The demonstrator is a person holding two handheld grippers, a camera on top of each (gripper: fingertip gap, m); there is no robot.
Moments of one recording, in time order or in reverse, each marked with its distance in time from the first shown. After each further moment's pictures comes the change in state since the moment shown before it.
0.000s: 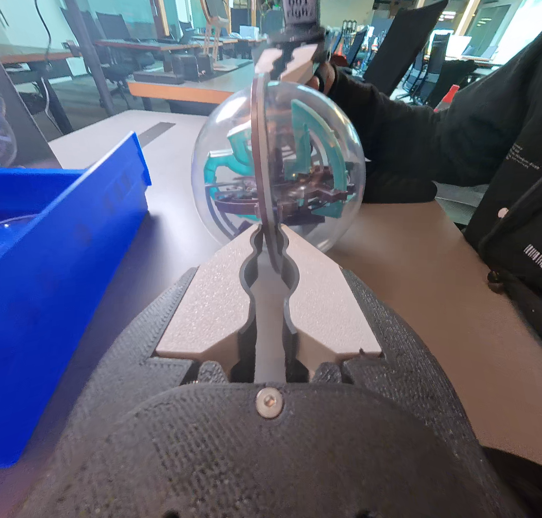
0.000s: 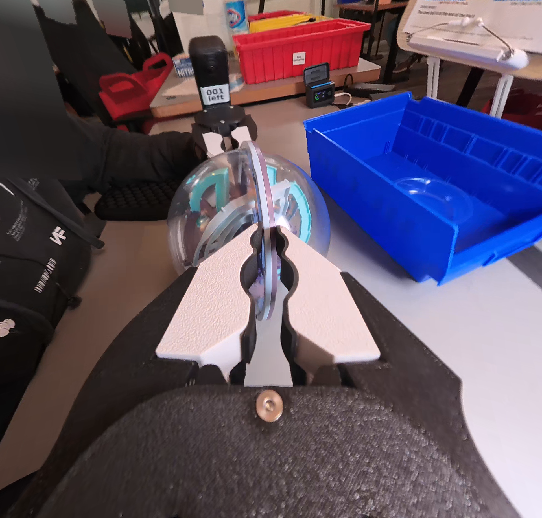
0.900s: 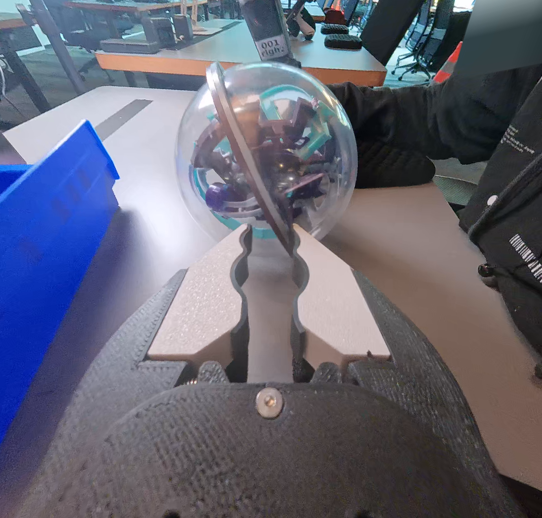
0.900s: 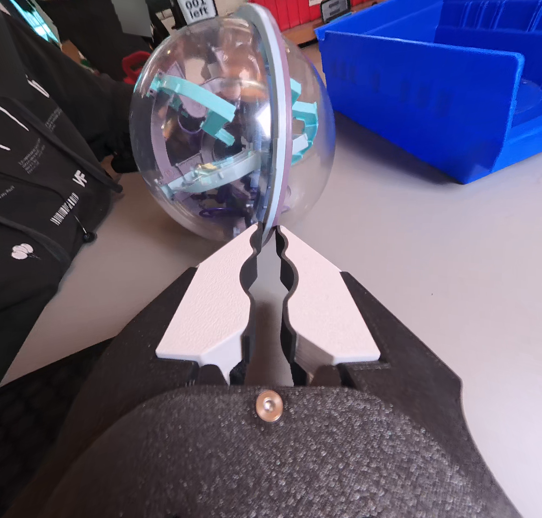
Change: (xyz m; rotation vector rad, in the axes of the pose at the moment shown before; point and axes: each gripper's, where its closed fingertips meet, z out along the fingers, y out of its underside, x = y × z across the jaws) left arm 0.022 0.008 0.022 -0.101 0.021 0.028; right arm 0.001 0.090 -0.023 -0.055 -0.087 0.100
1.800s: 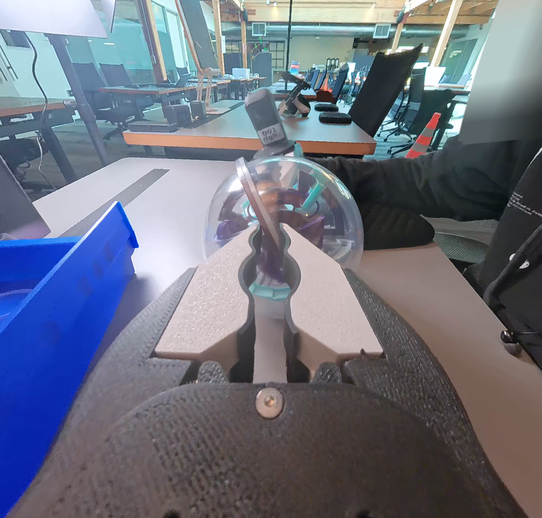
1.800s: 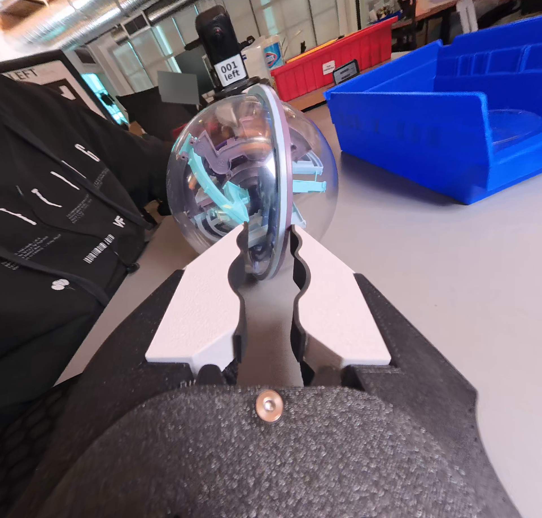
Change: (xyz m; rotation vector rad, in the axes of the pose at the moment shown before) left arm -0.013 -0.055 0.016 0.199 0.006 0.014; right arm 0.000 -0.022 -0.020 0.182 -0.112 0.098
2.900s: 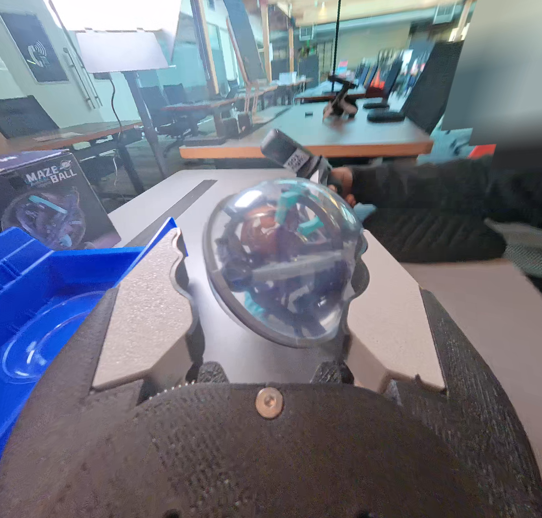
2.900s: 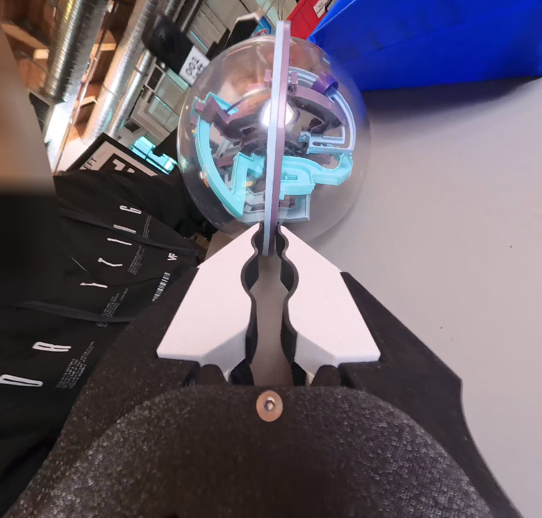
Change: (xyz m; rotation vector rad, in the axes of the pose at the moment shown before) left arm -0.022 -0.014 0.004 0.003 -0.172 0.097; right arm 0.006 0.015 0.014 -0.048 -0.066 0.448
